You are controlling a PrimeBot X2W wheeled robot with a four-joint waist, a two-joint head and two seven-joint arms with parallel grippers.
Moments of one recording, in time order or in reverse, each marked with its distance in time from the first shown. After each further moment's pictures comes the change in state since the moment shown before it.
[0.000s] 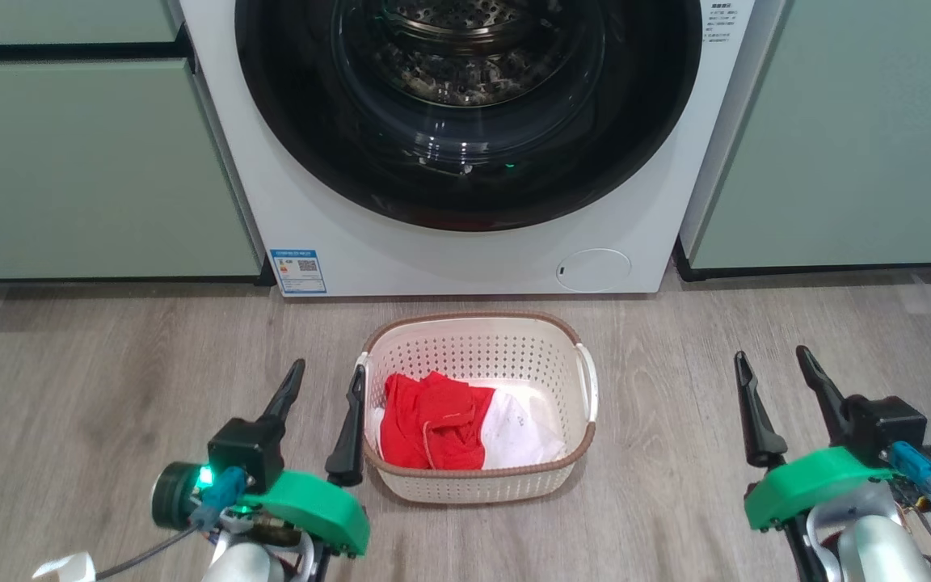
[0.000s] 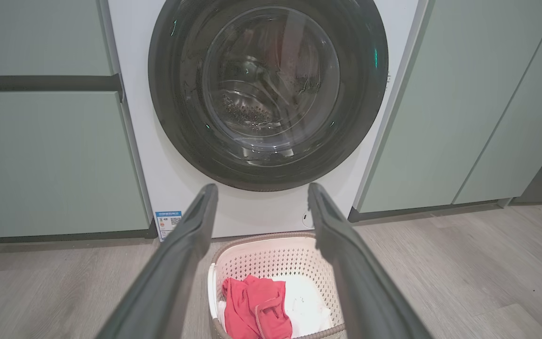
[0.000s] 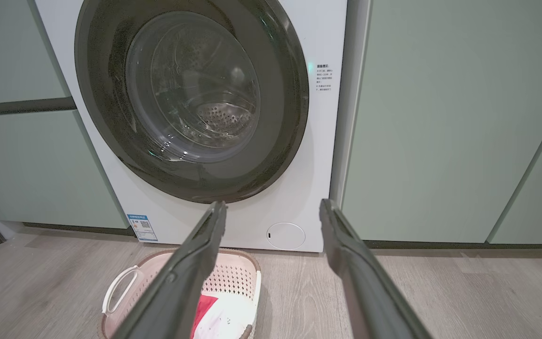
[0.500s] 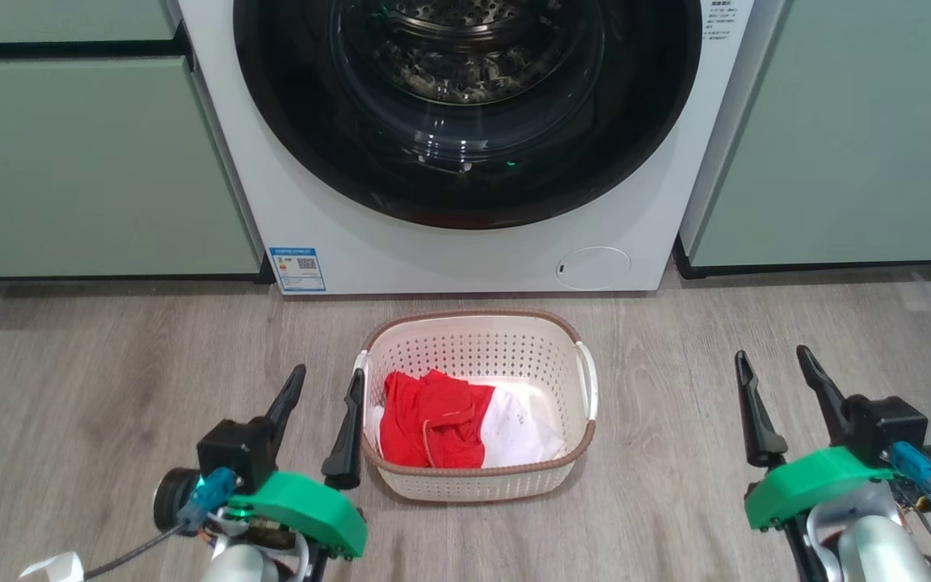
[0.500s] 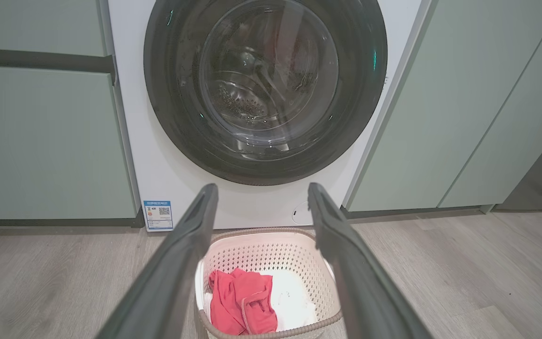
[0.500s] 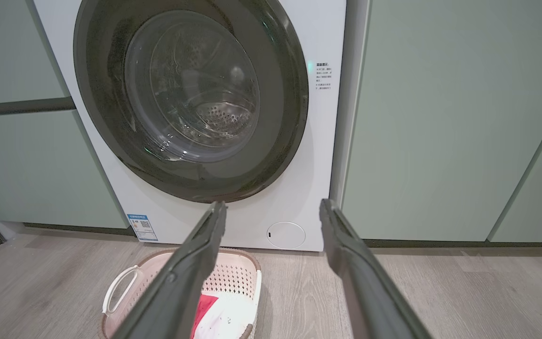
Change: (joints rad) left arm 0.001 -0.001 0.010 0.018 -0.060 -0.036 0.000; right arm 0.000 0.000 0.000 0.000 0.004 0.000 -0.002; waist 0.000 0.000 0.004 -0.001
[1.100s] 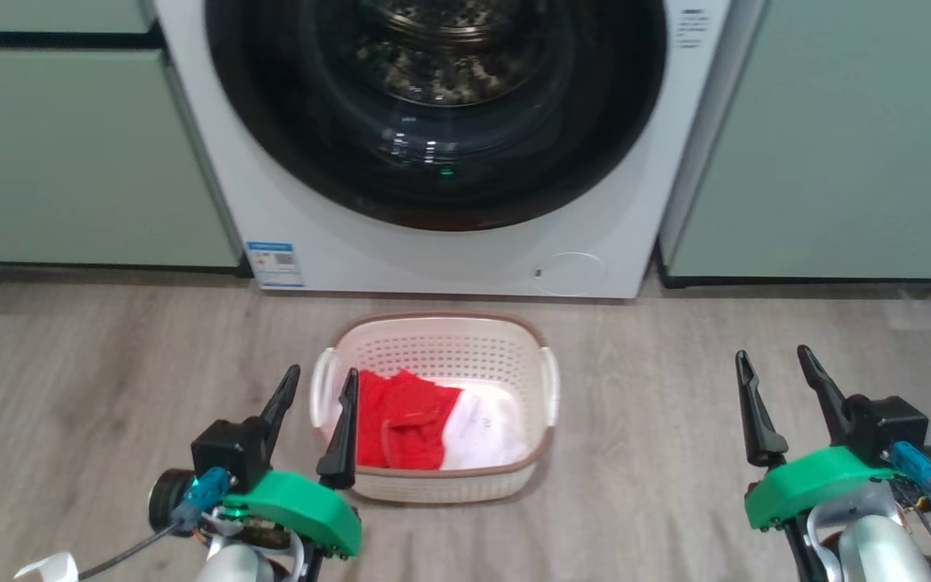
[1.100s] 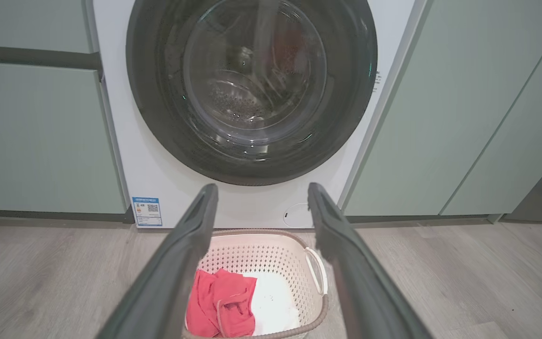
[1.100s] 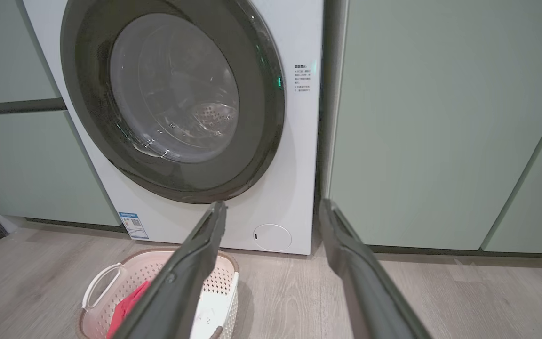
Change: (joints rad) left arm 0.000 0.000 0.013 0.004 0.000 -0.005 0.000; right arm -0.001 0.001 -0.003 0.001 0.000 0.000 0.000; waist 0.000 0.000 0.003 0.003
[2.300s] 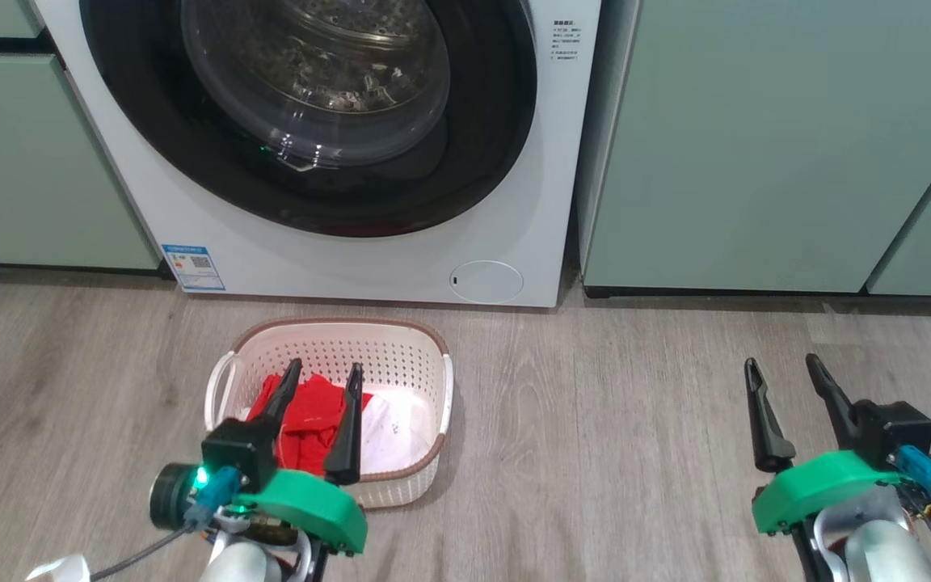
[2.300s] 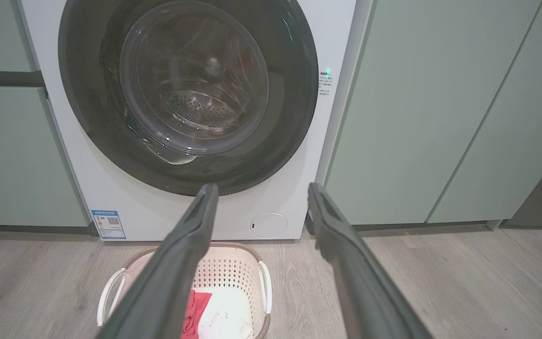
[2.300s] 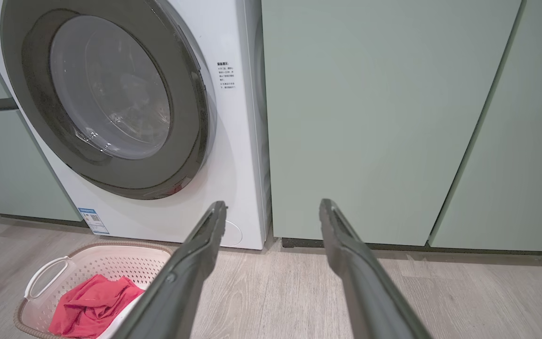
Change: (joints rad) left arm 0.002 -0.009 0.003 -0.022 0.056 0.024 0.000; right arm 0.000 -0.003 -0.021 0.028 -0.003 0.000 0.000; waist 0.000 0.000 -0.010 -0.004
